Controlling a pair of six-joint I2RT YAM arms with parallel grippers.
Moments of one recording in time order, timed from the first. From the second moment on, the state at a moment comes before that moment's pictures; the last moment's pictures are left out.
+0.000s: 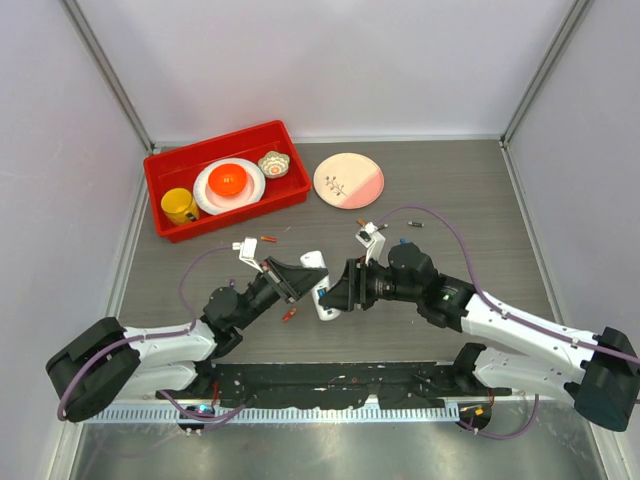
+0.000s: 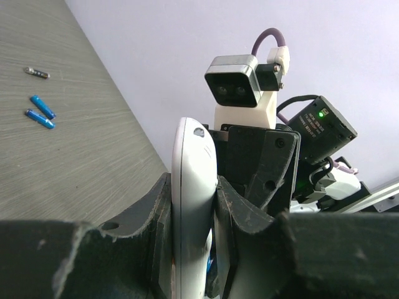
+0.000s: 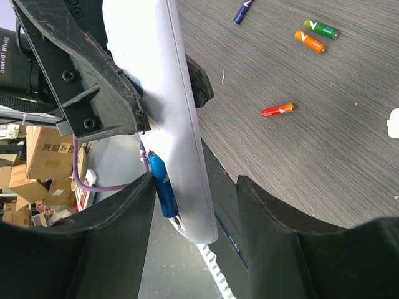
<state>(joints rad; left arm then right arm) -0.89 1.10 0.16 1.22 0.03 -1.08 0.89 1.00 0.63 -0.01 -0.33 0.77</state>
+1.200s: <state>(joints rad) -0.90 1.15 0.17 1.27 0.09 -1.11 0.89 0.99 0.64 -0.03 -0.39 0.74</state>
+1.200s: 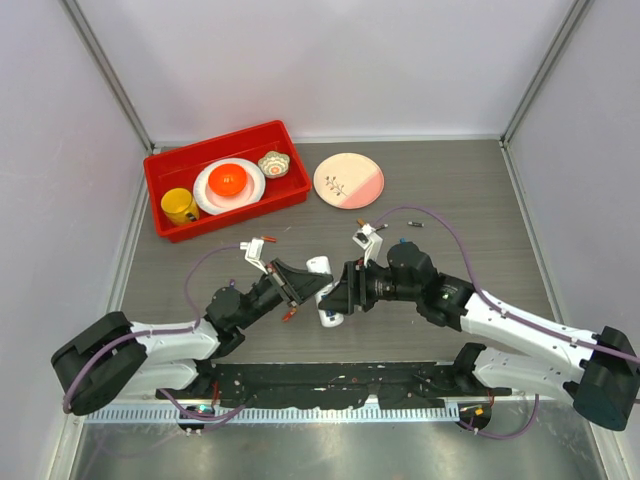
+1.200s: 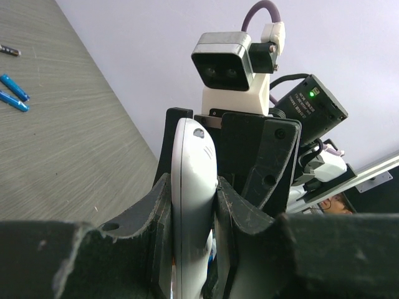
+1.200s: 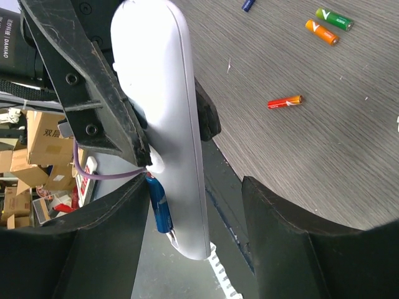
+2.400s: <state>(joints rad) -0.89 1.23 0.17 1.29 0.08 -1.20 0.83 0.90 0.55 0.11 -0.47 0.85</state>
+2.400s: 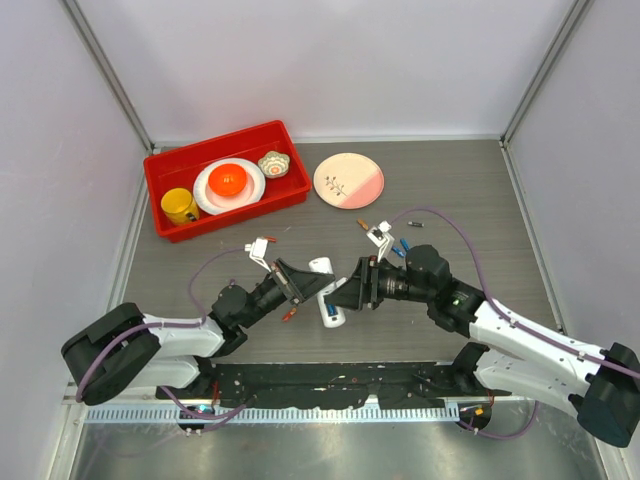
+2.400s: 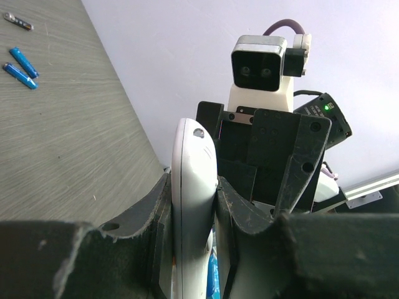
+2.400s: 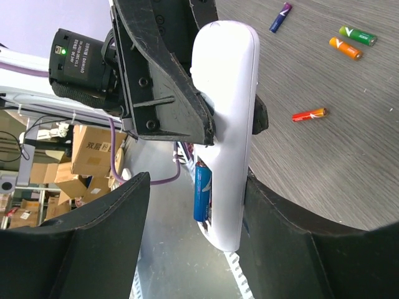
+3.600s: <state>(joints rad) -0.89 1.24 0.18 1.28 0.15 -1.23 0.78 0.94 0.45 0.28 -0.55 0.95</state>
